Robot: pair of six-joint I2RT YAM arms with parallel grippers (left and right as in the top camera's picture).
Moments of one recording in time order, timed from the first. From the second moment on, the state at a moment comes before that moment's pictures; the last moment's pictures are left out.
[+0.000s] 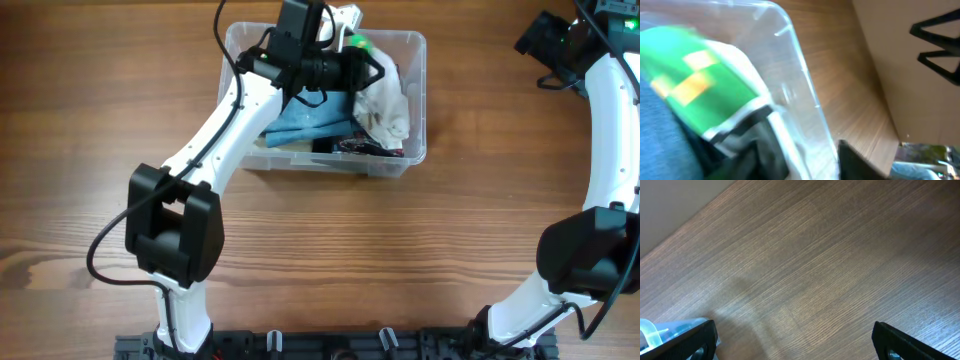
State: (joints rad) left arm -0.43 2.04 1.75 -0.47 0.64 -0.42; right arm -0.19 1.88 1.91 -1.06 0.14 0.43
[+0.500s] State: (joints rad) left arm -0.29 2.04 1.78 -0.46 0.61 -0.40; right arm -0.19 1.88 1.91 -1.06 0.14 0.43
